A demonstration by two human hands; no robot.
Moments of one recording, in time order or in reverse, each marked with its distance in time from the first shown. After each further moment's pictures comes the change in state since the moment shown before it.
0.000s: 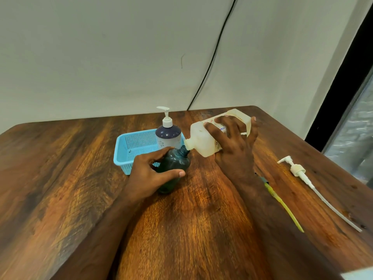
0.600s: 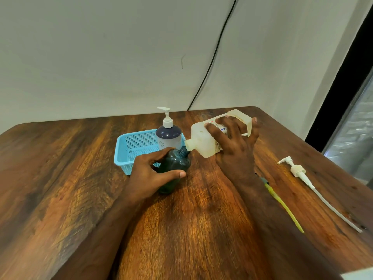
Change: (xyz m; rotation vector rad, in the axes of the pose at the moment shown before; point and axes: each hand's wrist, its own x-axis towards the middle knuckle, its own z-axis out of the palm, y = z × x) left_hand -0.001 0.000 0.001 0.006 0.004 -0.031; right_hand -0.001 0.000 -0.002 -0.006 0.025 -0.009
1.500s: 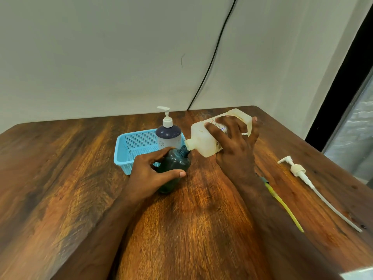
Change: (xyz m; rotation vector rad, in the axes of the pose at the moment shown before) left_hand 0.000 0.001 0.000 0.011 0.001 0.006; right_hand -0.001 0.000 0.000 -0.014 -0.036 0.016
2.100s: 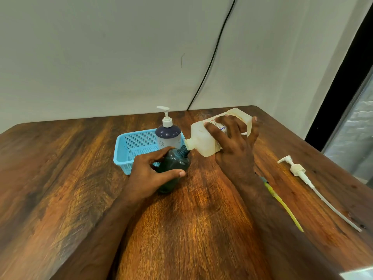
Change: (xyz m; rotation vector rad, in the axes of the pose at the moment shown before) left_hand 0.001 -0.001 0.000 -0.008 0.000 -0.014; right_hand 0.001 -0.001 -0.002 0.003 0.005 -0.006
